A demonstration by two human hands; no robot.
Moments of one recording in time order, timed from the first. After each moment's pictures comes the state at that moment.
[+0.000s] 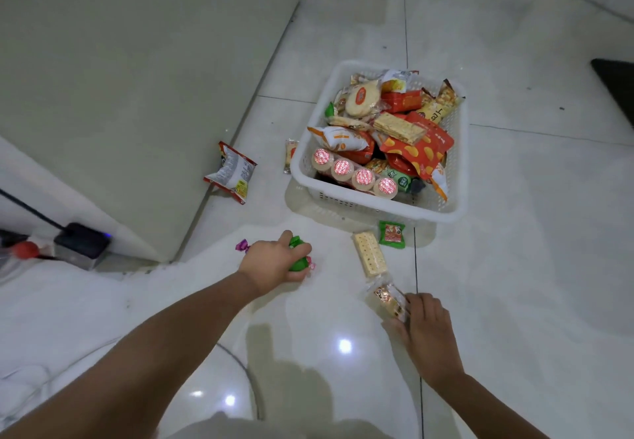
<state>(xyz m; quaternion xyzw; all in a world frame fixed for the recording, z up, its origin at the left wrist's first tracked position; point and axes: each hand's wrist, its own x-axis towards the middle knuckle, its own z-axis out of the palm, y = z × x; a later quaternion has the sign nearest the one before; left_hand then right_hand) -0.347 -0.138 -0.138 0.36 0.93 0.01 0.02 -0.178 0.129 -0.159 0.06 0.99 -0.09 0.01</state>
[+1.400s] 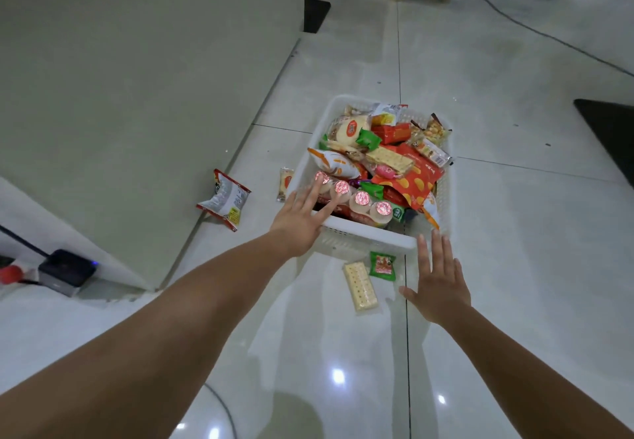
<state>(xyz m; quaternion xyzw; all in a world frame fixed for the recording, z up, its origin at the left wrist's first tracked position) -0.429 -0.061 -0.085 0.31 0.95 -0.01 0.06 -0.288 0.178 -0.095 0.12 0.98 0.03 0.16</state>
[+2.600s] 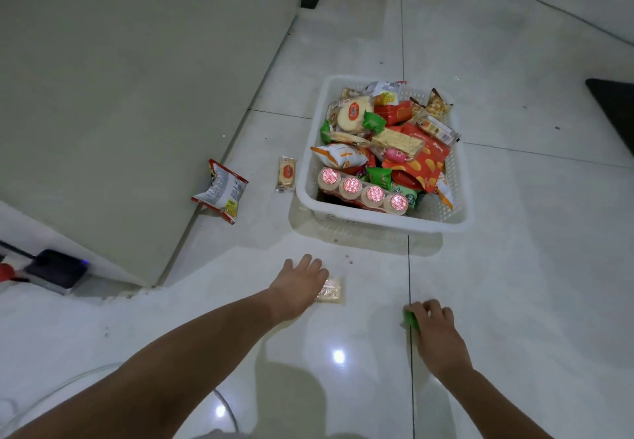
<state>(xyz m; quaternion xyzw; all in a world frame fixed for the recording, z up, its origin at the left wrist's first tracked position) -0.352 -0.073 -0.148 0.39 0.91 -0.11 0.14 -0.220 0.176 -0.168 0.12 0.98 -0.10 0.14</state>
